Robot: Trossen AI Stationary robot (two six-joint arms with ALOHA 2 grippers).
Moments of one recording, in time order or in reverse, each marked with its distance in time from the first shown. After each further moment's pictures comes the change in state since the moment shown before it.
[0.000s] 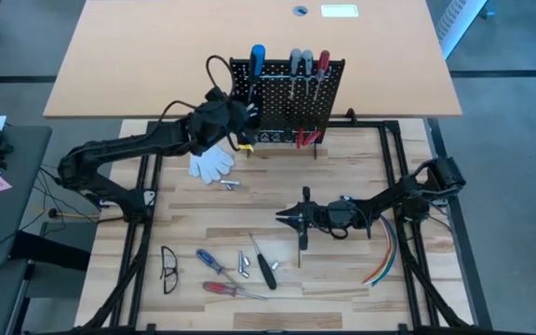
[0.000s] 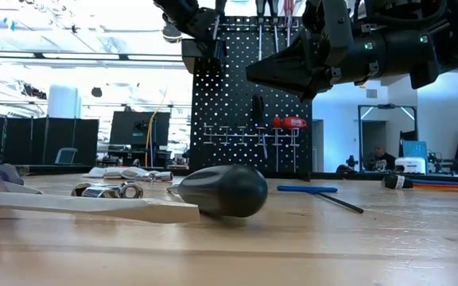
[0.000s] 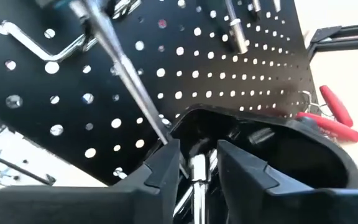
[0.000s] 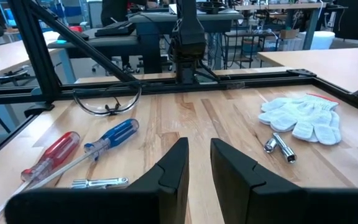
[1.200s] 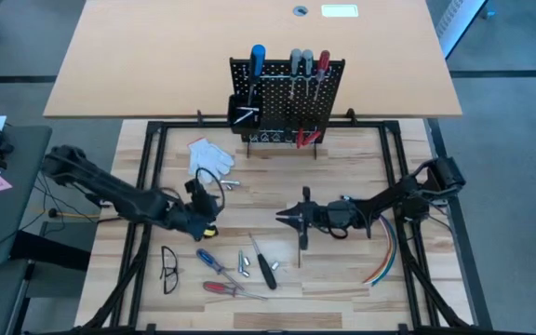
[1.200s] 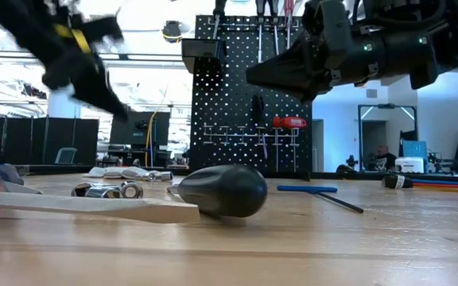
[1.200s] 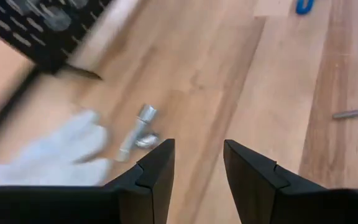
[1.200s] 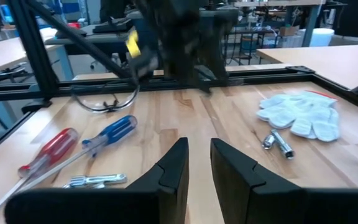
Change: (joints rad) left arm -0.658 -0.242 -0.727 -0.133 -0.119 -0.777; right arm -0.003 0.000 0.000 -0.013 0.000 0.002
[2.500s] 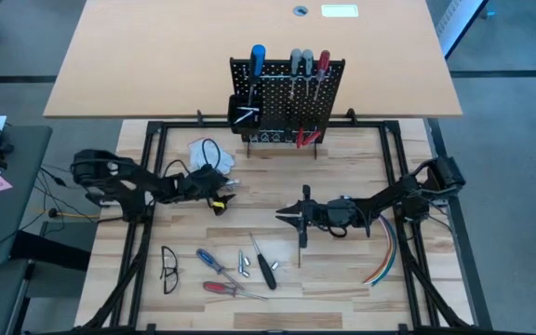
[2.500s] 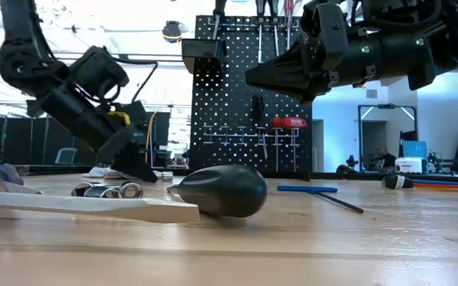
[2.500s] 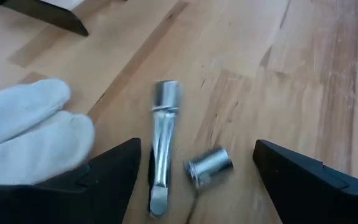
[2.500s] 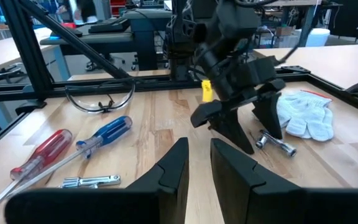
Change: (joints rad) left arm 0.601 0.385 -0.321 0.987 0.562 0.313; right arm -0.013 0.000 0.000 0.000 0.000 -0.002
